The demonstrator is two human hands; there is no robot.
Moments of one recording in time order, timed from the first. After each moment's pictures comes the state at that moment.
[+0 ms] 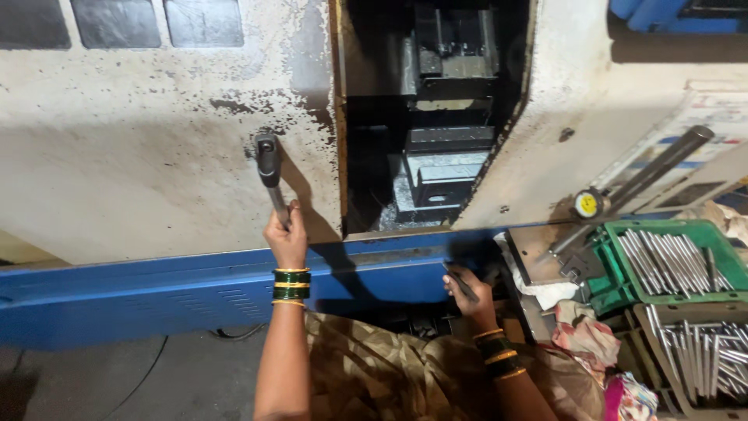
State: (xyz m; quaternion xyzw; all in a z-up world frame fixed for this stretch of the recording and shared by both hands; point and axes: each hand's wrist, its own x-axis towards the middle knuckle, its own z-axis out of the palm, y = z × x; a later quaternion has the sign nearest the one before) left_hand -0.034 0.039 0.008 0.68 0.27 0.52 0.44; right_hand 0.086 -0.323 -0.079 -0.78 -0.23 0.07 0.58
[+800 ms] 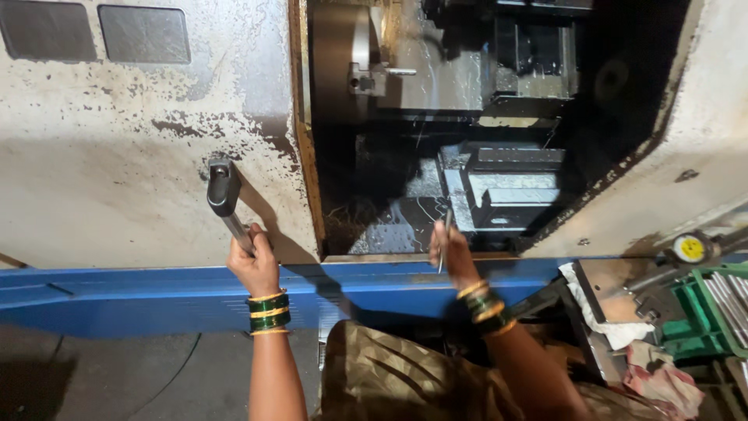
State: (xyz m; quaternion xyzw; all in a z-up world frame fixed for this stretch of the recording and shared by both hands) left_hand -0.160 0.186 0.030 0.63 0.33 0.60 0.37; right_hand 0.114 -0.077 -0.072 -0.62 -0.16 0.31 0.70
